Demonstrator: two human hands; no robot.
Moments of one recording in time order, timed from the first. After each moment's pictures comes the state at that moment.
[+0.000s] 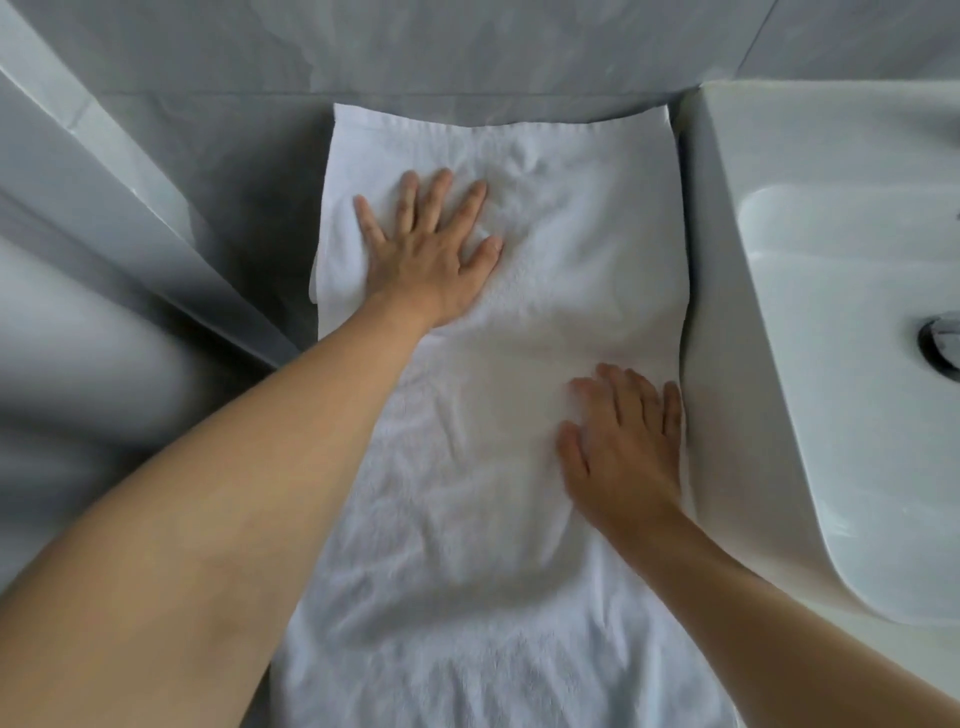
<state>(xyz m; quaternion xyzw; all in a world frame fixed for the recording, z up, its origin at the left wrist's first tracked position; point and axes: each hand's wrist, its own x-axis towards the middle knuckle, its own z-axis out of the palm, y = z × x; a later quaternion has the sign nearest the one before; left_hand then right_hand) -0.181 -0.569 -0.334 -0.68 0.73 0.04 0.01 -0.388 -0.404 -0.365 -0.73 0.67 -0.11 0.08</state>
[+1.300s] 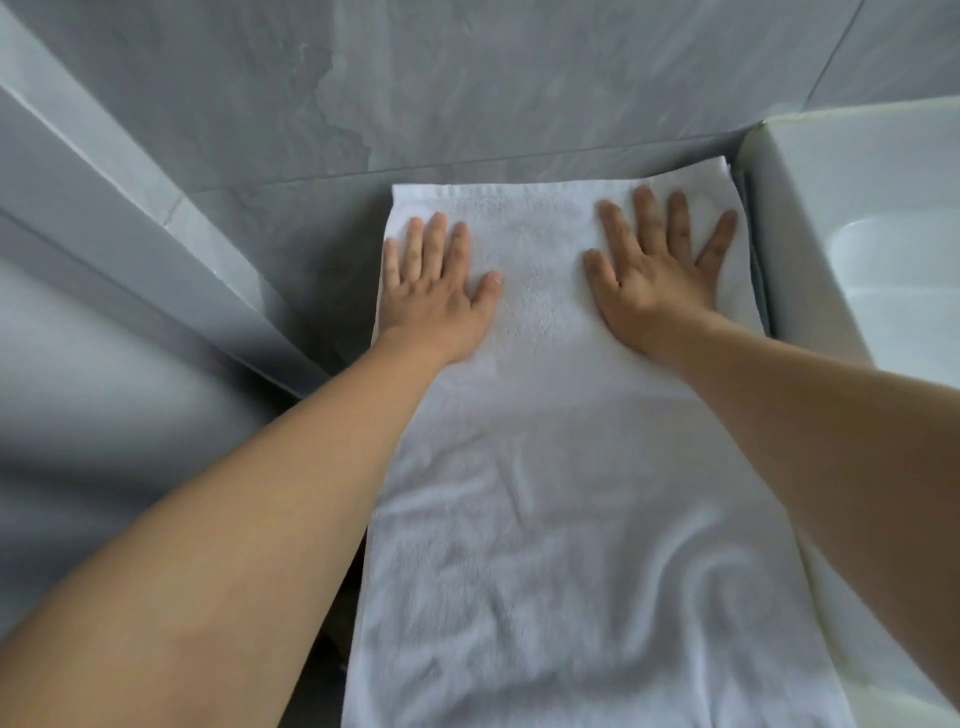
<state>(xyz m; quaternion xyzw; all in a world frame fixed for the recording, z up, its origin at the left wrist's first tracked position) -0.140 -0.579 -0.325 -0.72 0.69 0.03 0.06 -0.362 -0.595 -0.332 -0.72 0.69 -0.05 0.05</state>
